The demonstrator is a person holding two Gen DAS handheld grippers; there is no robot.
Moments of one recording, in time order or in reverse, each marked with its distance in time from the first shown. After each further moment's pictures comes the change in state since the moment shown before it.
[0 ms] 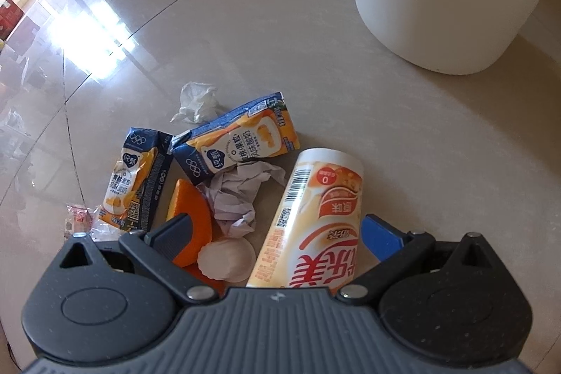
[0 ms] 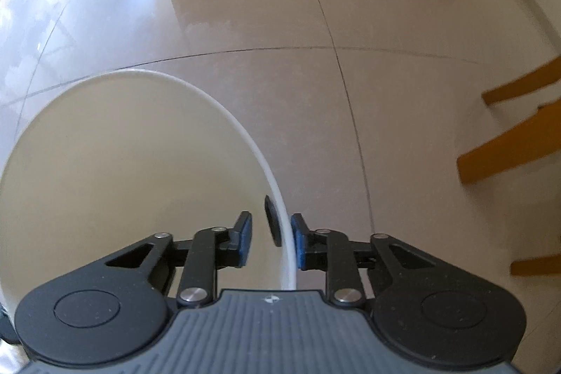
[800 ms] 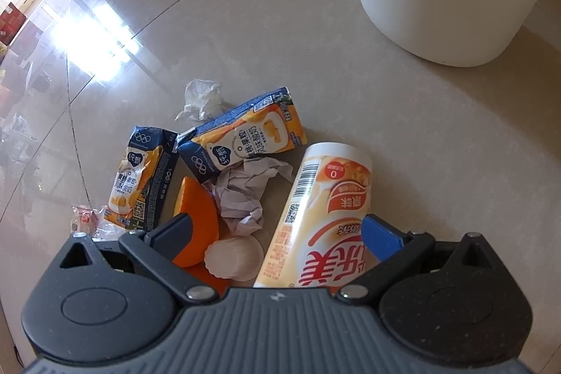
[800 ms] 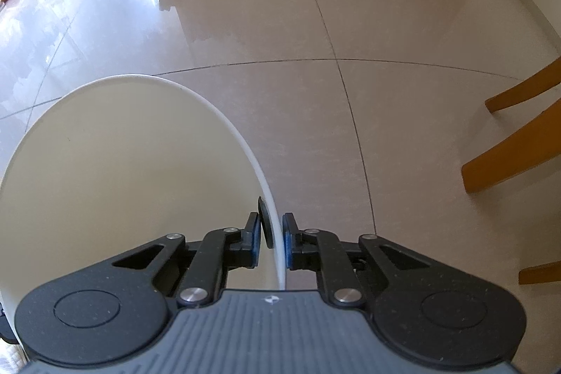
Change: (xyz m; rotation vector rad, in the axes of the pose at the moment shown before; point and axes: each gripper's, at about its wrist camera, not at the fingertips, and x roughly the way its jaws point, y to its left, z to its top) left arm 0.005 0.000 -0.002 0.015 0.002 0.025; right arm -0.002 -0.008 -0.008 0.040 -0.054 0.051
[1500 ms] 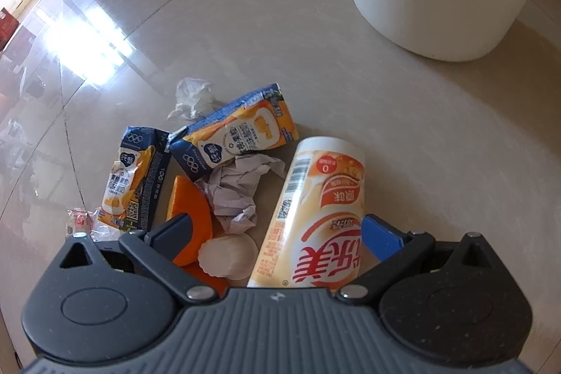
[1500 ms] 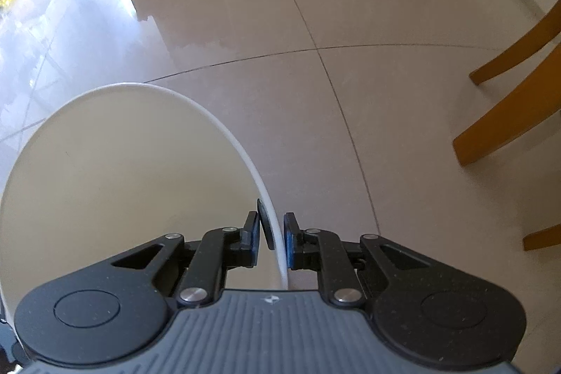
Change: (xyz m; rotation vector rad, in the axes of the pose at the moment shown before) left arm 0.002 -0.005 -0.003 0.031 0.007 -0.019; right arm 0.009 -0.004 0.009 0.089 0.007 -0.043
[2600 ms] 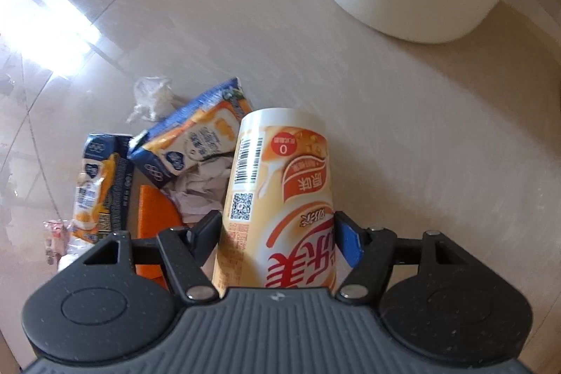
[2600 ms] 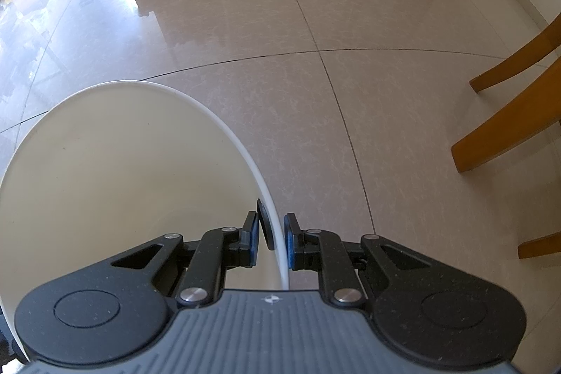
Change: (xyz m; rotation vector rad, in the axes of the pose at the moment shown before) left arm 0.006 -0.001 0.035 0.053 0.106 -0.095; right arm -0.002 0.001 -0.004 -0.018 -0.002 -0.007
